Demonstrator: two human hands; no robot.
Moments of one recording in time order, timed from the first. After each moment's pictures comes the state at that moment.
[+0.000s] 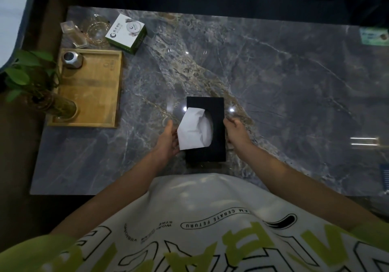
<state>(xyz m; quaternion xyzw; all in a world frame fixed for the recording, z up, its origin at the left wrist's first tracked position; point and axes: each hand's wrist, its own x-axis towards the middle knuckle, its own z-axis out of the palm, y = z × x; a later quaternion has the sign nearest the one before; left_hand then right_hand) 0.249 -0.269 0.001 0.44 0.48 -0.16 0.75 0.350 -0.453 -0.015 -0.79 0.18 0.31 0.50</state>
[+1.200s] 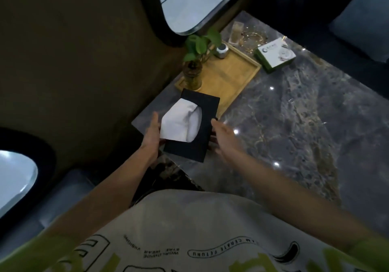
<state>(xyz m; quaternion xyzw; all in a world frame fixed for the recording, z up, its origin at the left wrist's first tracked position) 0.042 -0.096 0.017 0.32 0.65 0.17 0.67 0.217 -0.201 0.008 -0.68 -0.04 0.56 0.46</state>
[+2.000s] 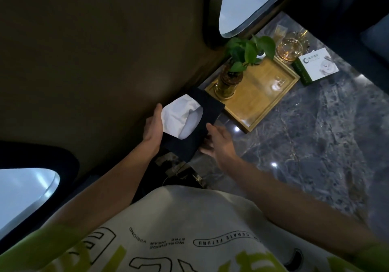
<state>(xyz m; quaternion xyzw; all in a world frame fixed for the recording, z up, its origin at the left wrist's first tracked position) -0.016 -0.003 -0.008 0.30 0.71 0.21 0.60 0.136 -0.115 -0.011 -0.66 0.02 0.59 0.46</state>
